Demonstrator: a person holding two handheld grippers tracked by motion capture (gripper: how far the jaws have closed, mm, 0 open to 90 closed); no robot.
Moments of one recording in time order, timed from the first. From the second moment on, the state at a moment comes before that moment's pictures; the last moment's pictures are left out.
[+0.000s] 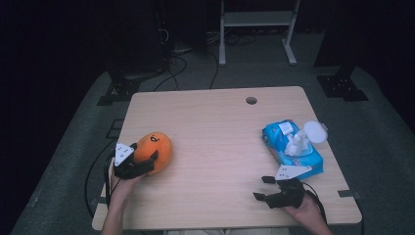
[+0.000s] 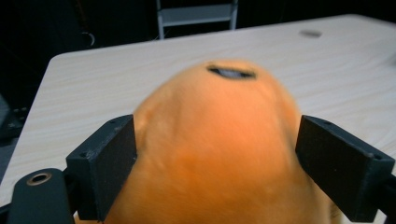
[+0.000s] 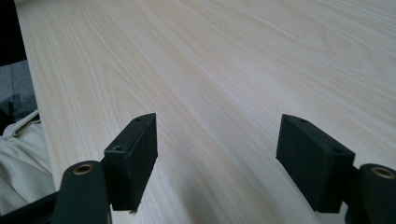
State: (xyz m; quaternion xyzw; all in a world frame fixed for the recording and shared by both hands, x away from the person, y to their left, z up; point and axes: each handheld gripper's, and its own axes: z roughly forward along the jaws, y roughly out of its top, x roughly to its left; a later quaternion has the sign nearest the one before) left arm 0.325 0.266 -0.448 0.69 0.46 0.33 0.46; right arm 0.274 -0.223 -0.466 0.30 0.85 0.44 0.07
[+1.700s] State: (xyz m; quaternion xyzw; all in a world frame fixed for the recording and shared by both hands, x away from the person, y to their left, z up) left arm 0.323 0.284 -0.439 0.58 0.52 0.26 0.57; right arm 0.275 -0.228 -0.465 0.31 0.84 0.44 0.06
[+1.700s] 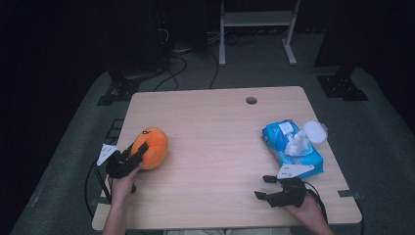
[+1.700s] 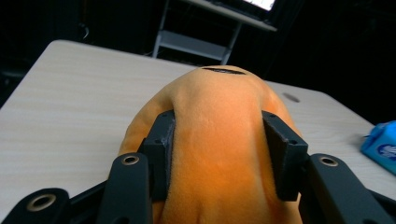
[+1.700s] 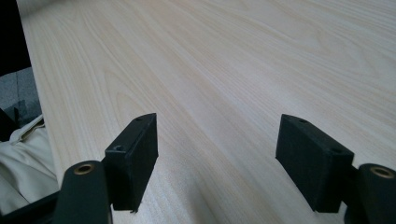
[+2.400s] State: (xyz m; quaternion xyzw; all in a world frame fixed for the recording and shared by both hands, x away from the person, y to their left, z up) left arm 0.307 0.154 -0.424 0.70 0.35 0.17 0.59; right arm 0.277 -0.247 -0.455 0.33 0.82 0.46 0.08
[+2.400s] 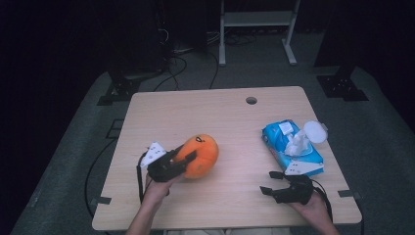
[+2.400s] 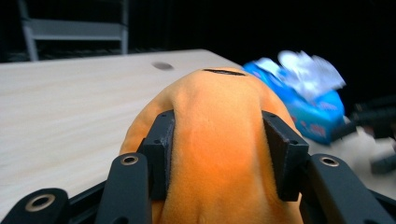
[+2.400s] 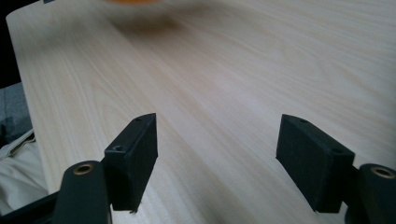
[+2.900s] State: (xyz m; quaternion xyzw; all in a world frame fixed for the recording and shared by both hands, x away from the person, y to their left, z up) left arm 0.289 0.084 -0.448 0.78 0.25 0.14 0.56; right arm 0.270 -0.279 -0.424 0.36 0.76 0.51 0.17
